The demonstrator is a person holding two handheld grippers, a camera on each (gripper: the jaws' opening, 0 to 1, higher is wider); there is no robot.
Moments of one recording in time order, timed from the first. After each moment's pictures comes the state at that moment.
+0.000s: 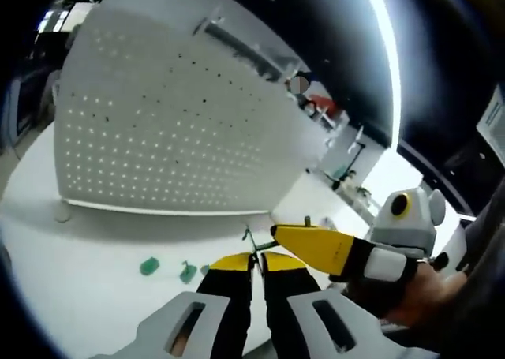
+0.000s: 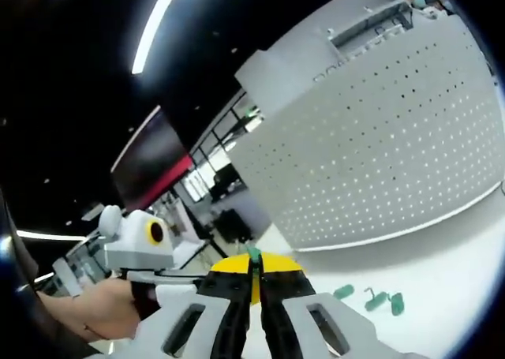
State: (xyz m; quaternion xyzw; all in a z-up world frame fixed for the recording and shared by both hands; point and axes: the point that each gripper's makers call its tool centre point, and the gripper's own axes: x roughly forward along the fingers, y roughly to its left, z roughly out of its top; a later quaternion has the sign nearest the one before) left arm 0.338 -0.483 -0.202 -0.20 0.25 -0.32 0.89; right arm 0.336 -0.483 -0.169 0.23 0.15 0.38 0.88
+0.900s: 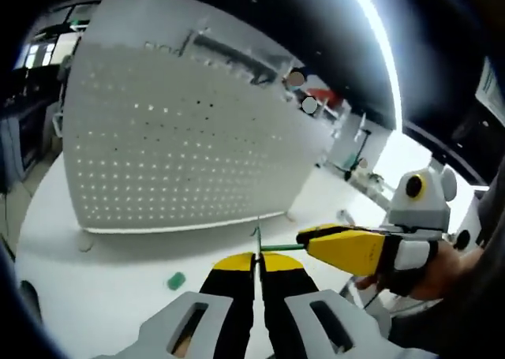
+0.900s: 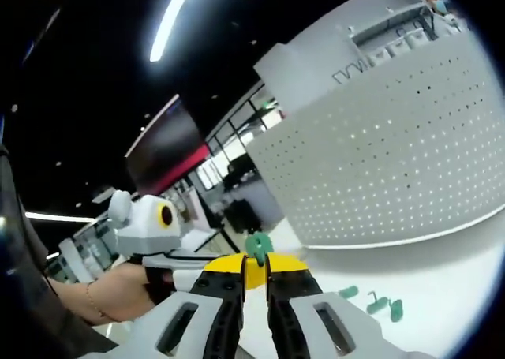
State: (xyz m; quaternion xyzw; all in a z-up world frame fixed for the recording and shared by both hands) left arm 0.343 -0.466 -0.195 -0.12 0.24 -0.30 0.92; right arm 0.321 -0.477 -0.158 0.19 0.16 0.43 0.87
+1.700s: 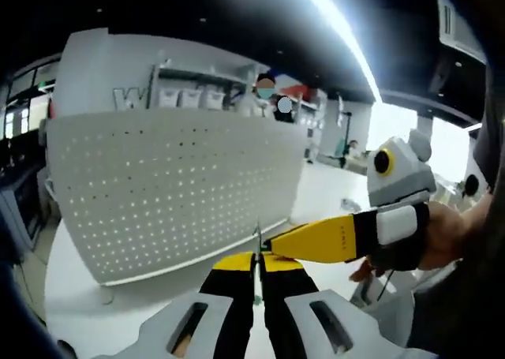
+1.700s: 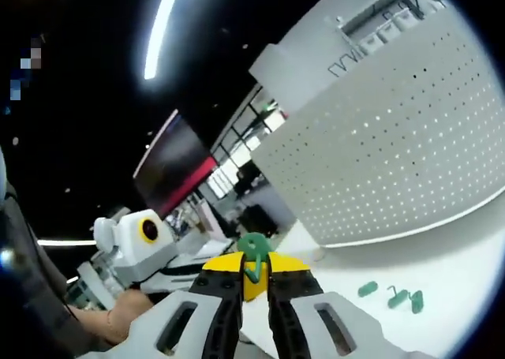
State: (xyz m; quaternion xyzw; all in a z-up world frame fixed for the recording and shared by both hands) left arm 0.338 -0.477 -0.165 -0.01 0.15 -0.33 0.93; right arm 0.325 -0.475 -0.142 0.27 0.17 0.44 0.84
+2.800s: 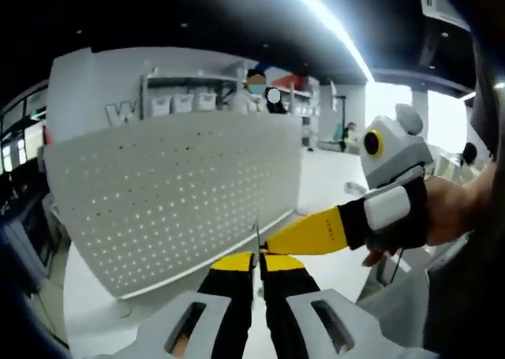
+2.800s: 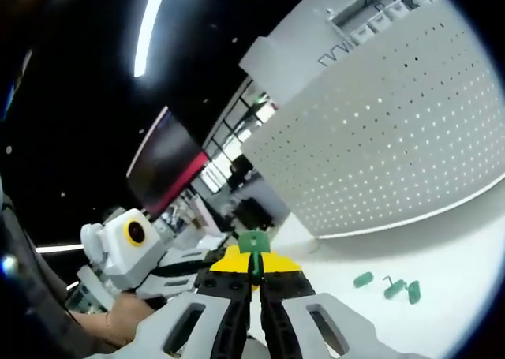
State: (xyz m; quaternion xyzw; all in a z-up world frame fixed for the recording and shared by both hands) left arm 0.338 -0.477 -0.169 0.05 0.14 -0.33 0.93; right arm 0.328 -0.480 -0.153 0.27 0.20 0.42 0.84
